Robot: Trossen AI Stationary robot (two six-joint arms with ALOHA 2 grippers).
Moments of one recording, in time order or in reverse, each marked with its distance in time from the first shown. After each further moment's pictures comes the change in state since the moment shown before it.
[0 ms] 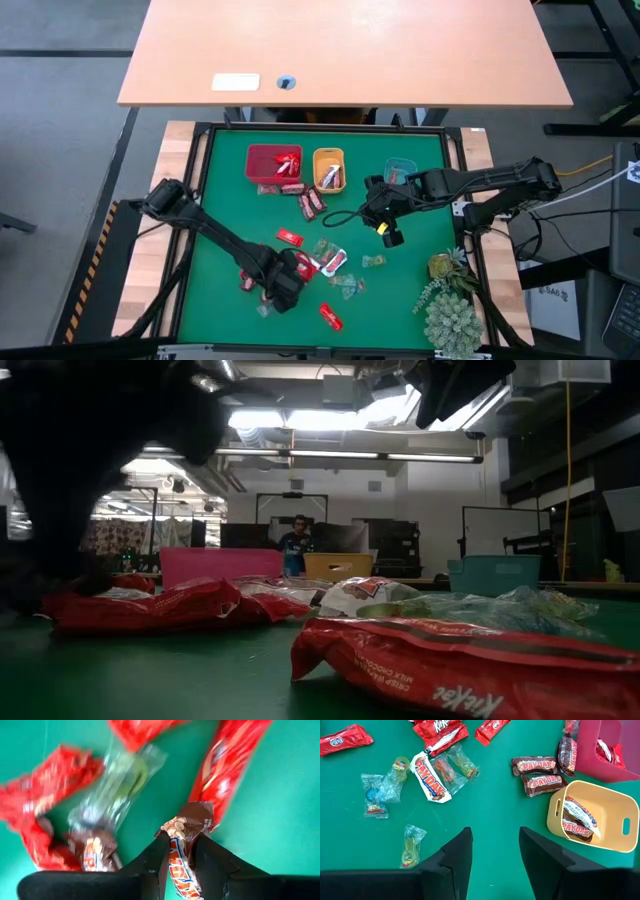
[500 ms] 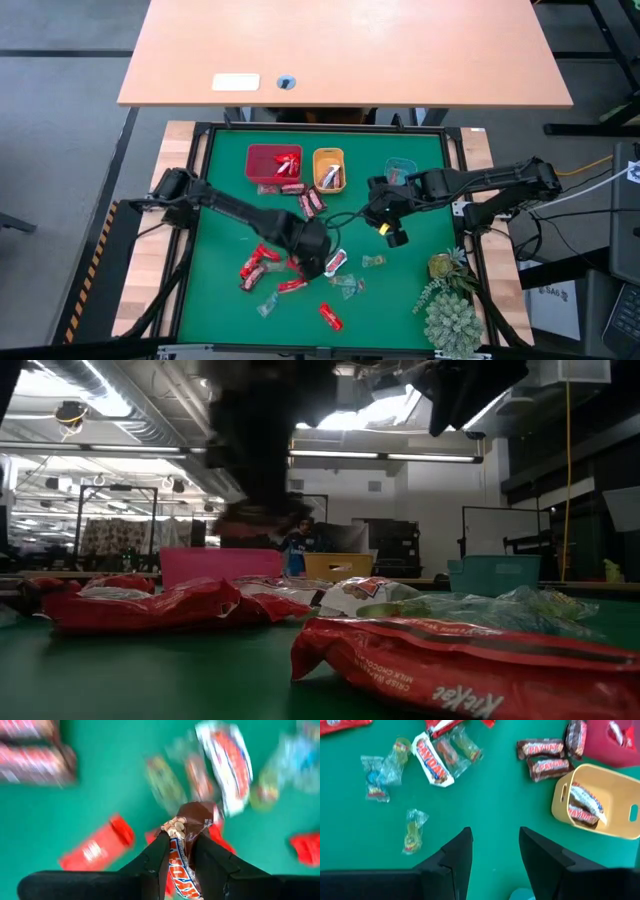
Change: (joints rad) left arm 0.238 -0.001 0.167 0.009 -0.186 0.401; right arm 0.000 0.000 0.000 -0.075 0.000 0.000
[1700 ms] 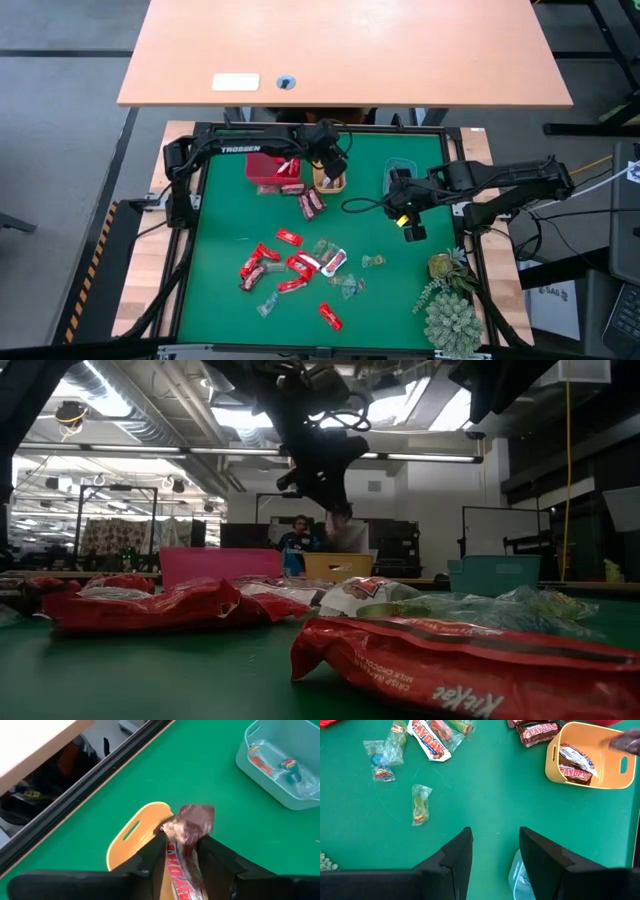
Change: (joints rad) left arm 0.593 0.000 0.058 0.344 -0.083 0.448; right arm 0.000 -0.132 0.000 -0.171 0.026 0.123
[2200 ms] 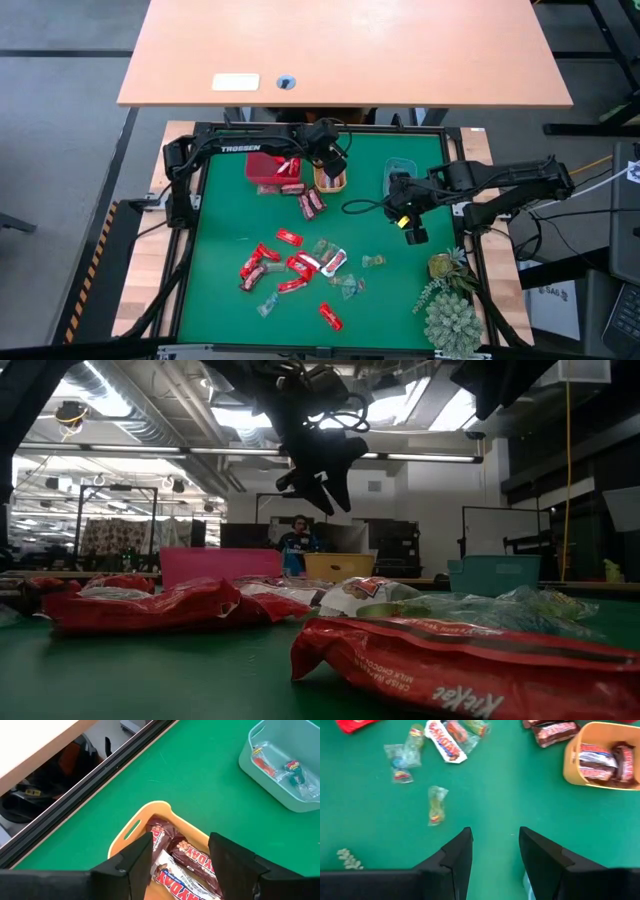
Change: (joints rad) left arm 0.007 0.000 0.000 0.000 0.000 -0.008; right arm 0.000 -0.001 -0.004 0.005 -0.082 0.019
